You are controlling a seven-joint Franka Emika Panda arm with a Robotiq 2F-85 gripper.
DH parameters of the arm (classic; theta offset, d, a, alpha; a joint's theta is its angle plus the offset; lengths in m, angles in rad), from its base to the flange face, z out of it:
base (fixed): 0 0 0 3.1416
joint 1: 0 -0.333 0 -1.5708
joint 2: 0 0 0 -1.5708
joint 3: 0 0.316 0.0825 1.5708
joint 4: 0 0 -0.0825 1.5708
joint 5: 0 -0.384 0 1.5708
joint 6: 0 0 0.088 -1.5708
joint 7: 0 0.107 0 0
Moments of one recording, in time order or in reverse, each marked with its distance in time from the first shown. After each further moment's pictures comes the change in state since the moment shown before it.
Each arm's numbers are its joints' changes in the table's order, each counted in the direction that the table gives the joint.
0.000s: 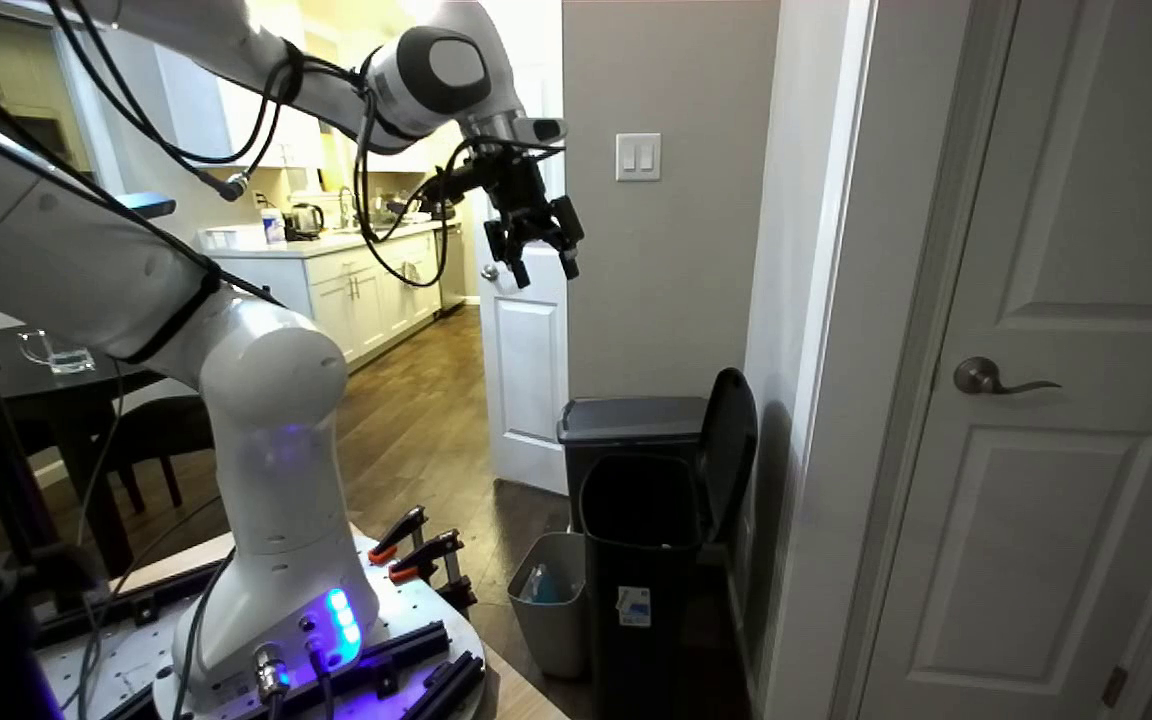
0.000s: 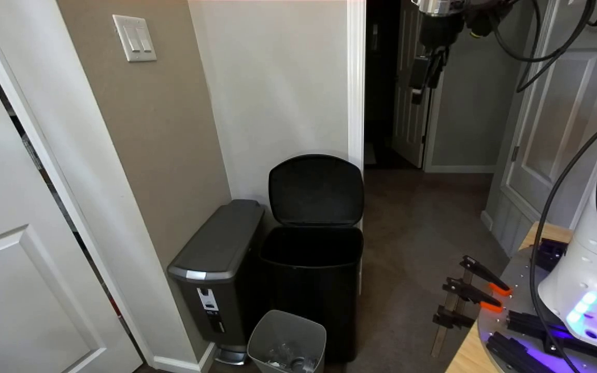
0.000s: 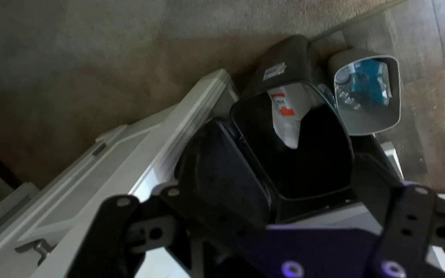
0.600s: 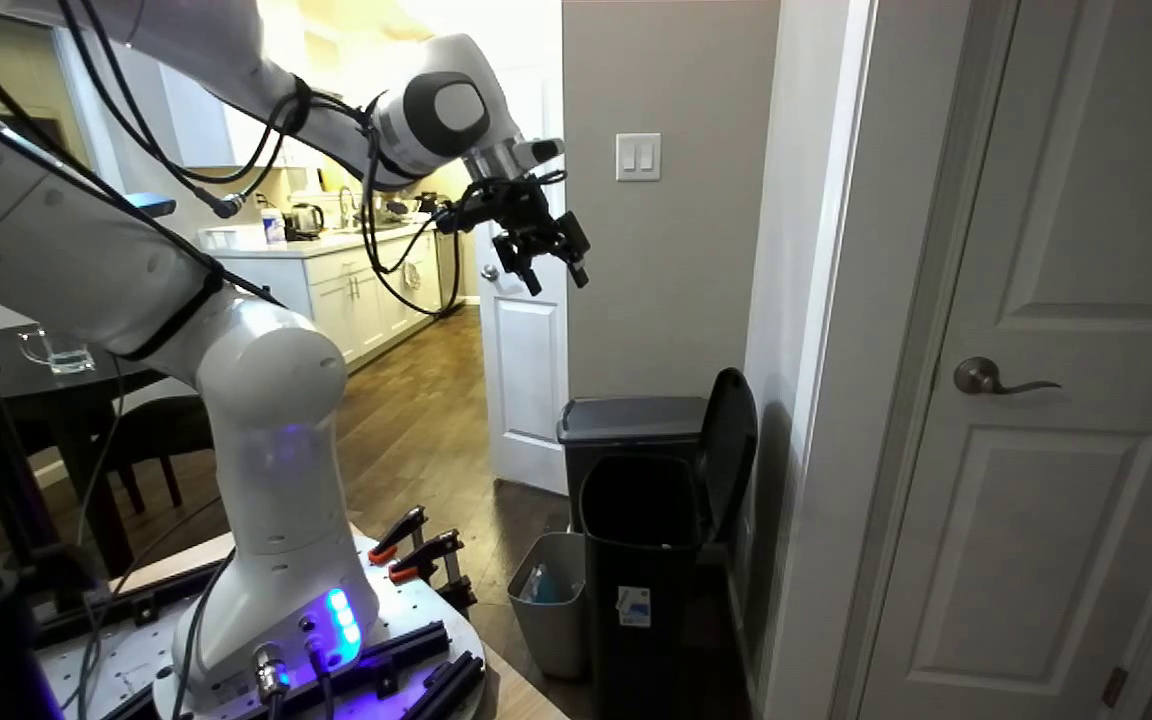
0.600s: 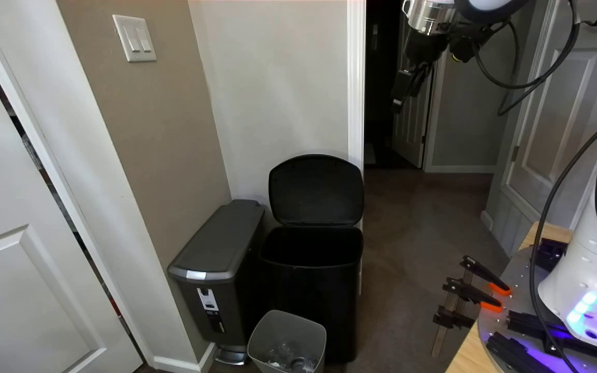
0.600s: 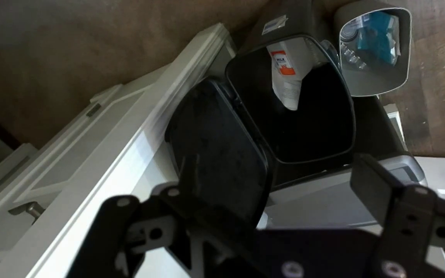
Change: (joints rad) arm 0.011 -0.027 0.031 -0.087 0.002 -0.256 0.037
